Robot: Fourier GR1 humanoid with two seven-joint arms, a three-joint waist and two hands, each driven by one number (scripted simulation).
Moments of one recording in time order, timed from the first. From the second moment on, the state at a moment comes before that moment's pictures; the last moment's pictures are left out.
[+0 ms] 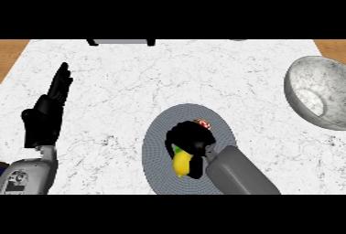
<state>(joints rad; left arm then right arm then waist) -0.20 0.23 0.03 -1.59 -0.15 0.14 0.15 -0.48 -0.04 0.58 -1.15 0.84 0.41 -0.04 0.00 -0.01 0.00</state>
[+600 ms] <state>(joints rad) -0.22 0.23 0.03 -1.60 -0.15 0.12 0.18 -0.47 0.00 0.50 -1.26 0.75 0.10 0.48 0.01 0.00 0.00</state>
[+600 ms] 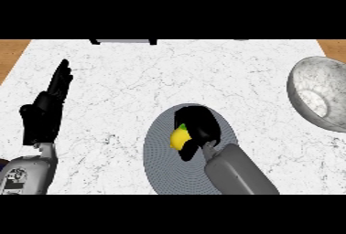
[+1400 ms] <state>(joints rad) -0.21 0.22 0.05 -1.58 -0.16 0.13 0.16 -0.58 -0.02 0.49 -1.64 1.02 -0.24 1.04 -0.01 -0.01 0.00</state>
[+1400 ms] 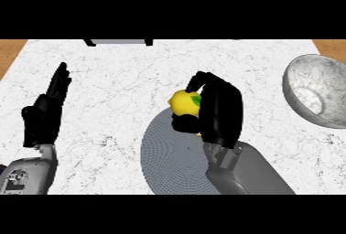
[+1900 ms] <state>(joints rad) -0.22 0.22 0.05 -1.61 -0.17 0.12 0.19 -0.46 -0.16 0.21 -1.74 0.96 -0.29 0.92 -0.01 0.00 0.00</state>
